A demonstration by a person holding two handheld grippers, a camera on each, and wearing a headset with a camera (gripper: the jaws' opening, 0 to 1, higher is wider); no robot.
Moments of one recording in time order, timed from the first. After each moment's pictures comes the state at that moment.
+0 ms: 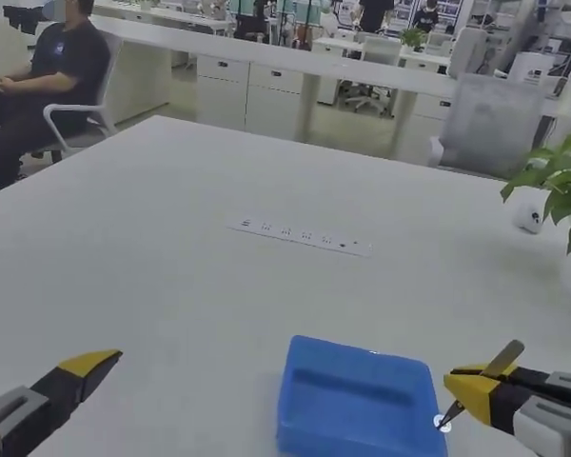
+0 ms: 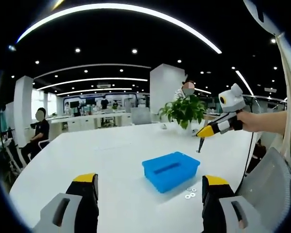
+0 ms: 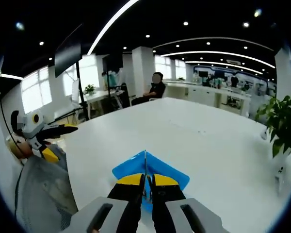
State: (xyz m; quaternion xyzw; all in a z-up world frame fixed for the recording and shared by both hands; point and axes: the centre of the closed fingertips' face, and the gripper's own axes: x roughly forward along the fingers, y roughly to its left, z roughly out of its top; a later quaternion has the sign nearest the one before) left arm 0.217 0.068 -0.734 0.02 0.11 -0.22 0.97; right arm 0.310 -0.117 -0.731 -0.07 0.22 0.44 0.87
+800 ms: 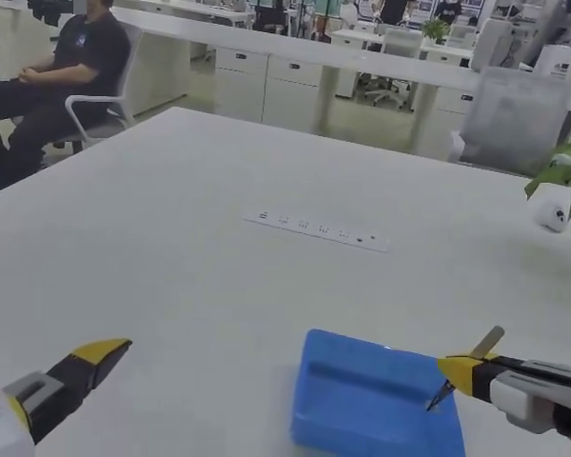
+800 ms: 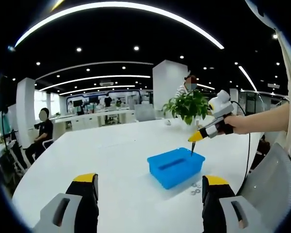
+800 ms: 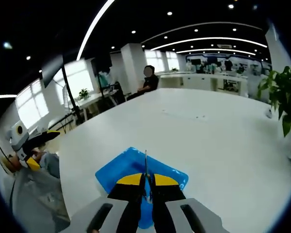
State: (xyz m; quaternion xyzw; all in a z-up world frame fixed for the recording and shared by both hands) left arm 0.220 0.078 -0.741 0.04 0.12 -0.20 0.97; right arm 0.359 -0.106 -0.779 -0.02 0.27 0.43 0.86
